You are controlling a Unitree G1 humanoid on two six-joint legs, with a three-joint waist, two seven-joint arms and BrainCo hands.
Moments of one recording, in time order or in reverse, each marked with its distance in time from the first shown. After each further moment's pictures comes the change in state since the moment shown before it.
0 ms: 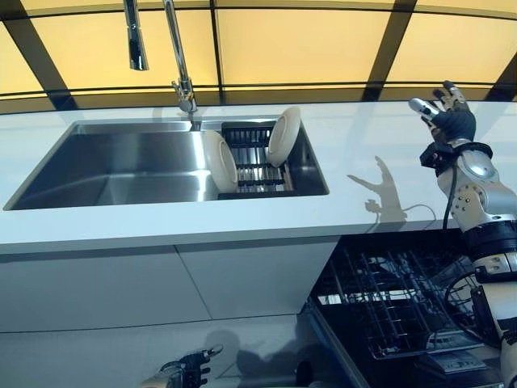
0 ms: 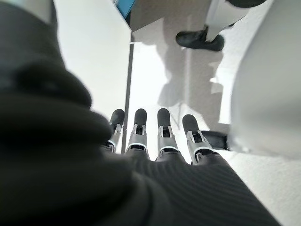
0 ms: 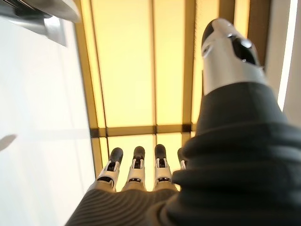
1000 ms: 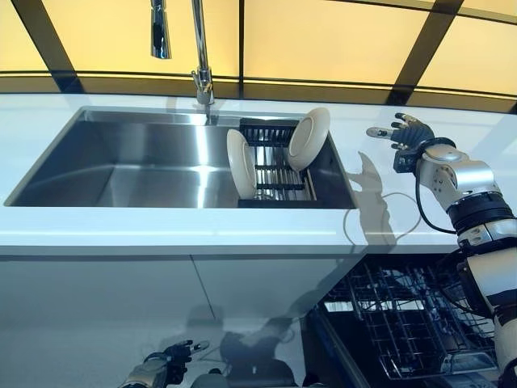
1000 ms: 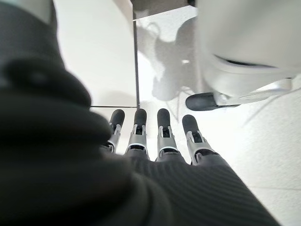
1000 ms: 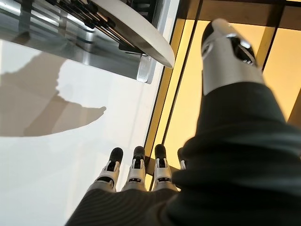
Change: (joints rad) left arm -0.032 0.090 -0.073 0.072 0.071 -0.104 -0.016; right arm -0.191 0.040 0.186 0.203 -0.131 0.267 0.072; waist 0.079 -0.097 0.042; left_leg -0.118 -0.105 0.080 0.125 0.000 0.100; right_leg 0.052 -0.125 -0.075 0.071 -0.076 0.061
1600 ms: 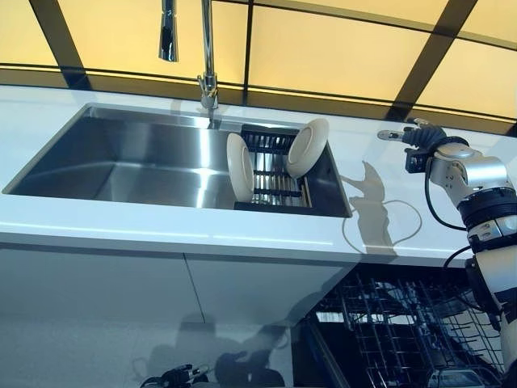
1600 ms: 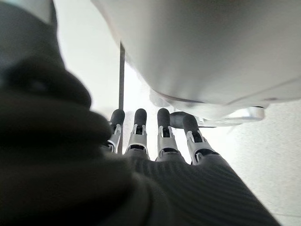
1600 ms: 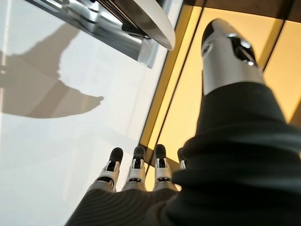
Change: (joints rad) left arm 0.099 -0.023 0.008 0.004 0.023 -0.038 -0.015; right arm -0.051 -0.034 0.041 0.043 -0.043 0.090 0.029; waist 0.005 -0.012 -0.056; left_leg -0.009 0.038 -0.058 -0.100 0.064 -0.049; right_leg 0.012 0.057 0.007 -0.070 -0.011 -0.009
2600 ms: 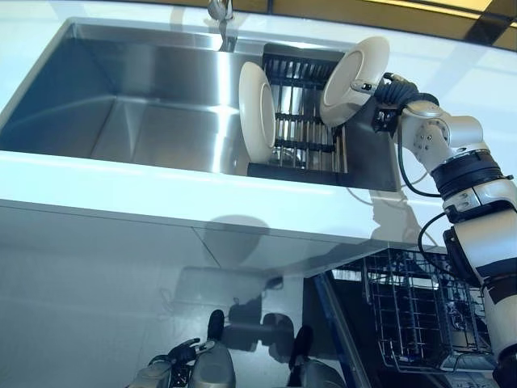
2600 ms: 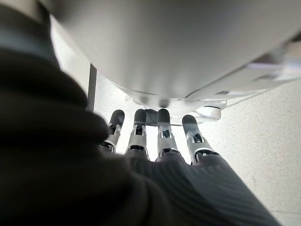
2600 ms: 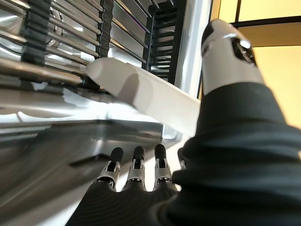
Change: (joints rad) left arm -0.067 0.005 -0.049 -0.041 -0.063 -0.057 0.000; right arm -0.221 0.119 0.042 -0.012 0.263 -0.032 -0.270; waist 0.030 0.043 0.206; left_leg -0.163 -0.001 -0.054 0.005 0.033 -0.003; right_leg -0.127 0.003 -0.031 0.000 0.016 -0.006
